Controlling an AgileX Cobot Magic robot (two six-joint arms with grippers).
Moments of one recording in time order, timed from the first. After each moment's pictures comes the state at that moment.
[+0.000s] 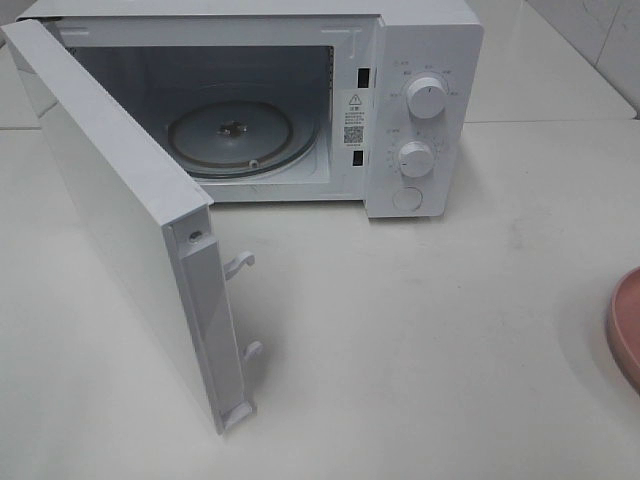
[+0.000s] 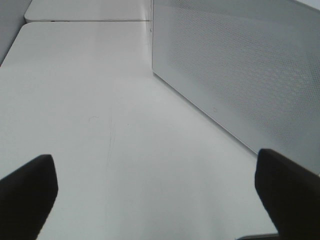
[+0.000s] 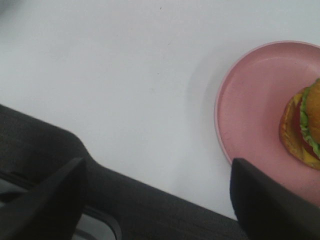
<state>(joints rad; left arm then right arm) 0.02 0.00 -0.50 -0.14 1.05 0.09 0.46 0.40 -0.53 -0.12 1.08 0.20</state>
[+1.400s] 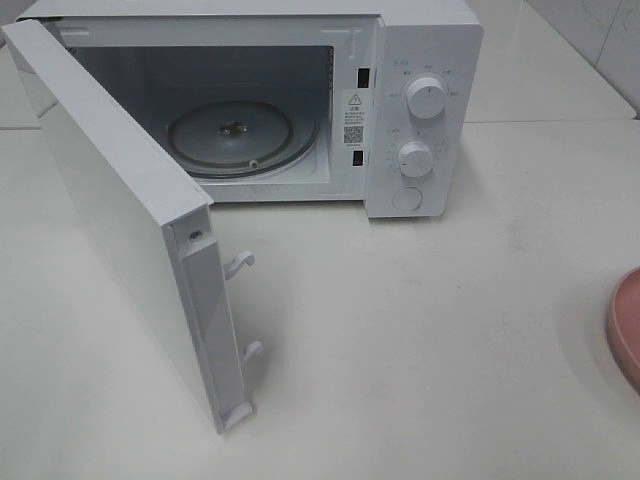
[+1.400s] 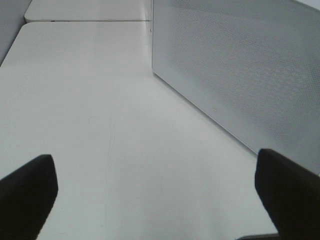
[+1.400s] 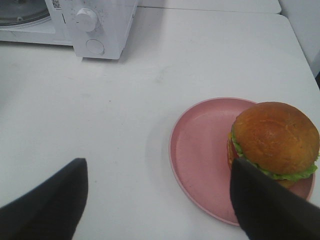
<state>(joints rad) 0.02 0.00 -0.50 -0.14 1.05 0.09 0.14 0.00 -0.51 -0.06 1.04 0.12</state>
